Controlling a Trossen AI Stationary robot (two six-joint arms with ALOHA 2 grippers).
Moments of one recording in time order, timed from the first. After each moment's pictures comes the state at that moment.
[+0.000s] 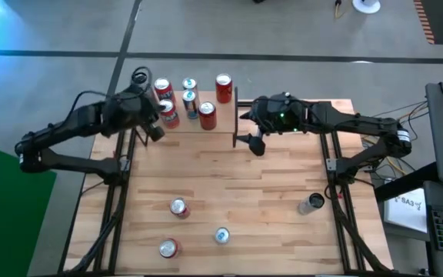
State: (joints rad) left arm 0.29 0.97 1.23 -0.86 -0.43 0.16; right arm -0.18 1.39 1.42 -0.52 -0.01 0.04
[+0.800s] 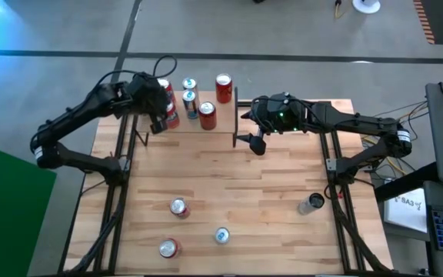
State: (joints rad) left arm 0.51 1.22 1.44 -1.14 -0.25 0.32; right arm -0.19 1.39 1.40 -0.53 -0.01 0.02
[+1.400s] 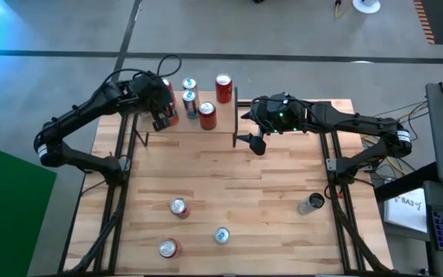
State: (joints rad) left arm 0.53 1.26 1.44 -1.14 -0.32 0.33; right arm -0.19 1.39 1.40 -0.53 -0.01 0.03
